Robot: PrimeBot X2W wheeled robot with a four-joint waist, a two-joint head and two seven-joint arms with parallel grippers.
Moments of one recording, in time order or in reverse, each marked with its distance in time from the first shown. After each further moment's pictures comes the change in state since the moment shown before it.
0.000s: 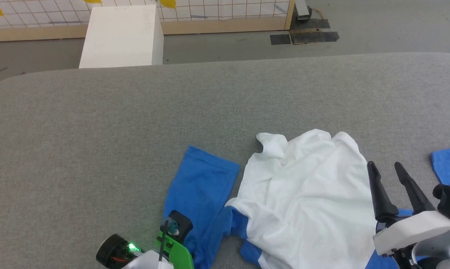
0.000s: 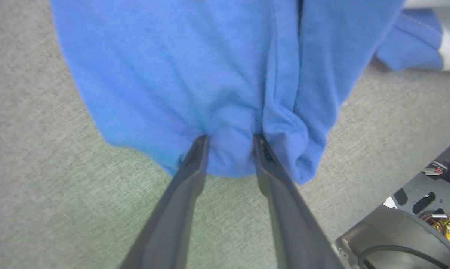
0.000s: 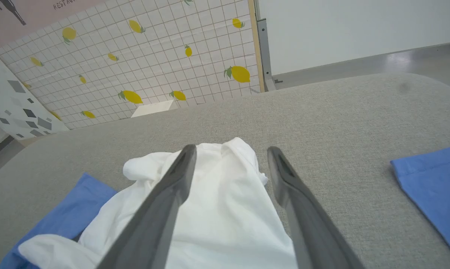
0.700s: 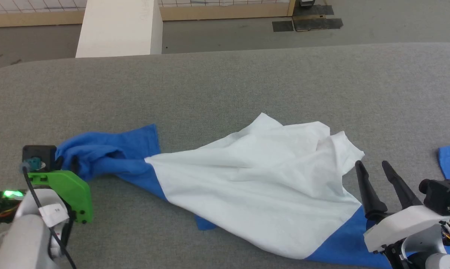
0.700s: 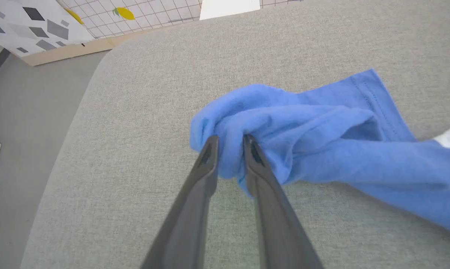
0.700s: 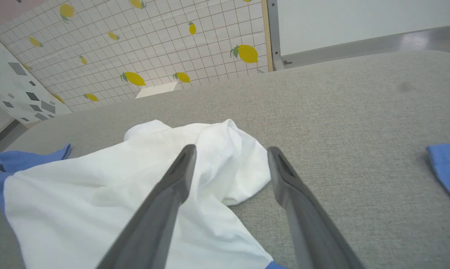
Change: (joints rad) left arm -0.209 0.119 0.369 0.221 -0.002 0.197 -0.433; right arm -0.034 0.000 0.034 0.046 -0.002 0.000 0.015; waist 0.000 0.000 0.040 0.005
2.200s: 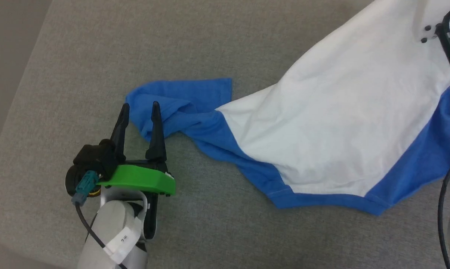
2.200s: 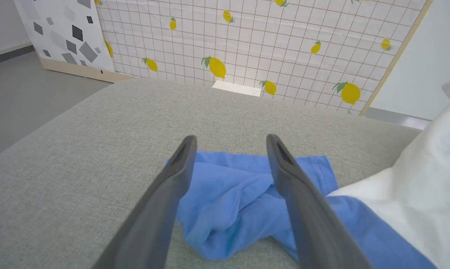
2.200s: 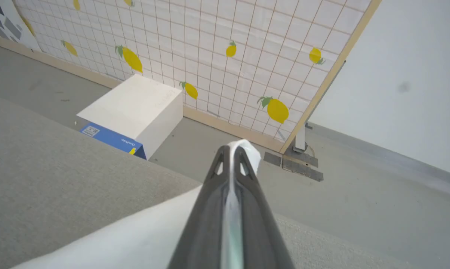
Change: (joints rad) left arm -0.056 -0.399 -0.010 -0.051 0.012 -0.054 -0.555; right arm -1.066 -0.166 -0.002 0.659 -0.402 0.000 0.174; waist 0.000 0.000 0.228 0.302
